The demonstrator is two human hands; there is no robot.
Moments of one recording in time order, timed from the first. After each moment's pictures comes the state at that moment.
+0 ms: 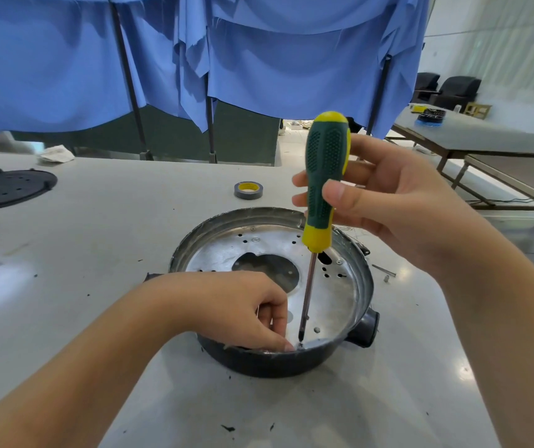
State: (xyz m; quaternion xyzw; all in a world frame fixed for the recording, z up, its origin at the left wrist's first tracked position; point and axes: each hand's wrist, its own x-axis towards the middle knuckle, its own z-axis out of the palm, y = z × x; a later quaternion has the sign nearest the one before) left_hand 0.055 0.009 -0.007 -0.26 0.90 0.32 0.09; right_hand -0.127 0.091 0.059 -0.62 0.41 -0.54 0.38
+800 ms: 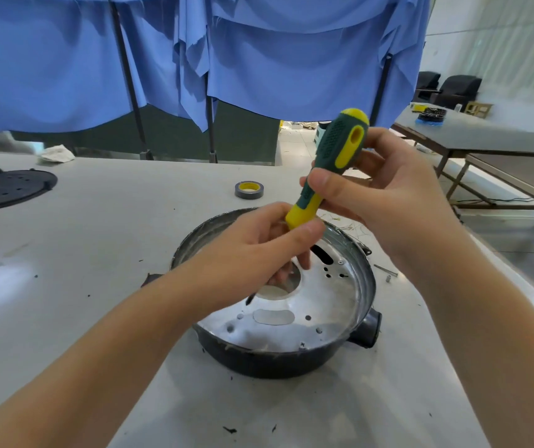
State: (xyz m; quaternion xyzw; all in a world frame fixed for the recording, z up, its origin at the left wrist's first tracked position) left_hand 0.044 0.017 0.012 -0.21 0.77 0.54 -0.27; right_hand -0.111 0.084 0.052 -0.55 0.48 -0.63 0.27
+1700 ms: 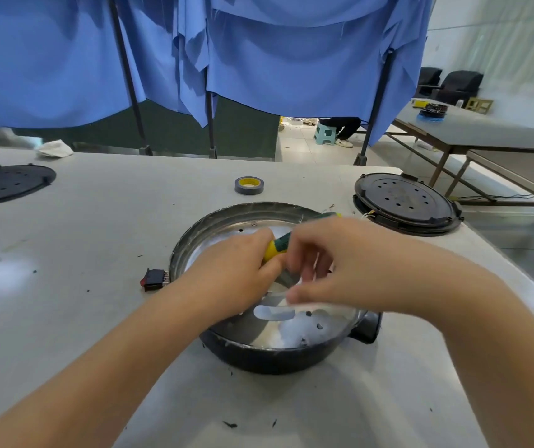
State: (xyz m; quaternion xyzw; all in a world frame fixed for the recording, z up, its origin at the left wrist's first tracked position) left_hand 0.039 -0.005 -0.028 -0.37 0.90 0.14 -0.17; right_hand -0.098 0.091 0.041 -0.72 0.67 -0.12 0.16
